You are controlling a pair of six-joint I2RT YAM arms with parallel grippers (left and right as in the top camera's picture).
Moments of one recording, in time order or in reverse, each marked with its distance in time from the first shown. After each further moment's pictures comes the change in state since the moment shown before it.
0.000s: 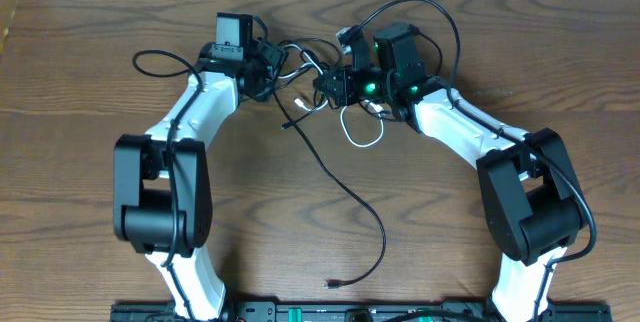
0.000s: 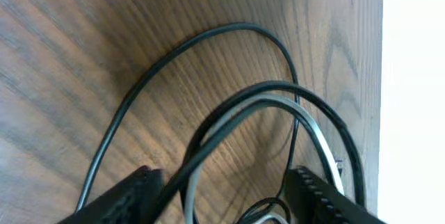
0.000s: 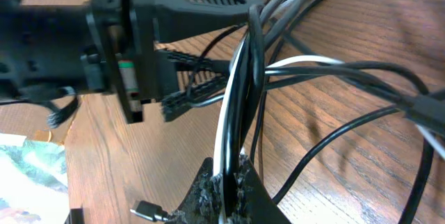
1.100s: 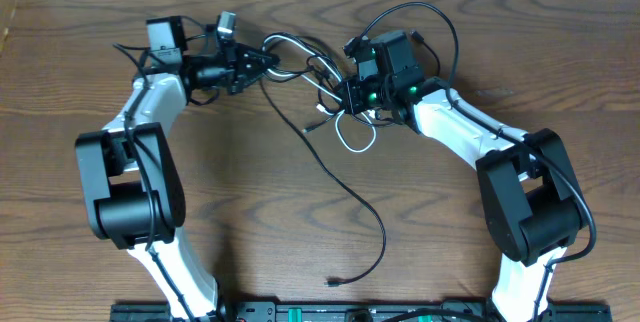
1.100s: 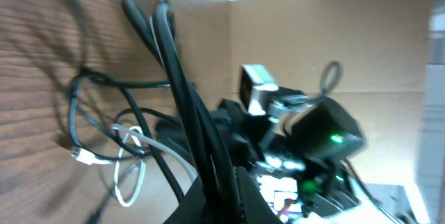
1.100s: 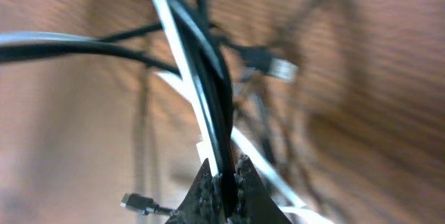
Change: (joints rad) left arm 0.275 0.053 -0.002 0.099 1.135 0.650; right arm 0.004 0.000 0.000 -0.194 0.335 -0.222
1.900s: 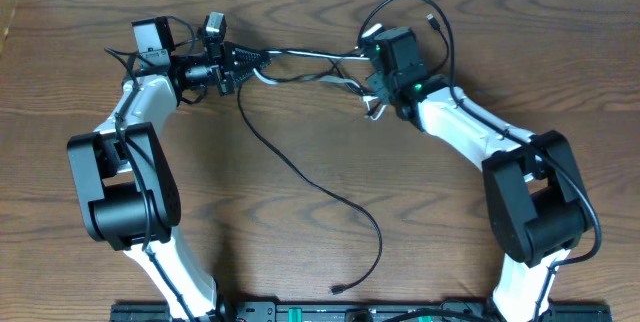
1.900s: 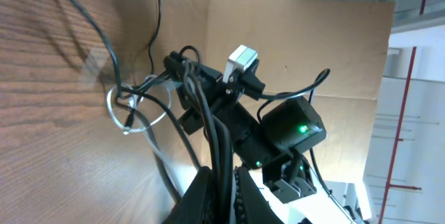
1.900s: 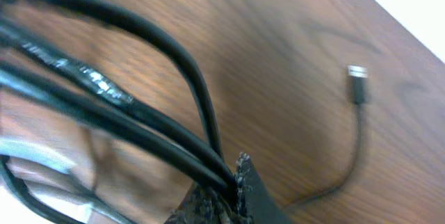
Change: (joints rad) left arm 0.035 0.000 -0.002 0.038 0.081 -0.160; right arm -0.037 -0.016 0.003 -0.008 0.602 -0.525
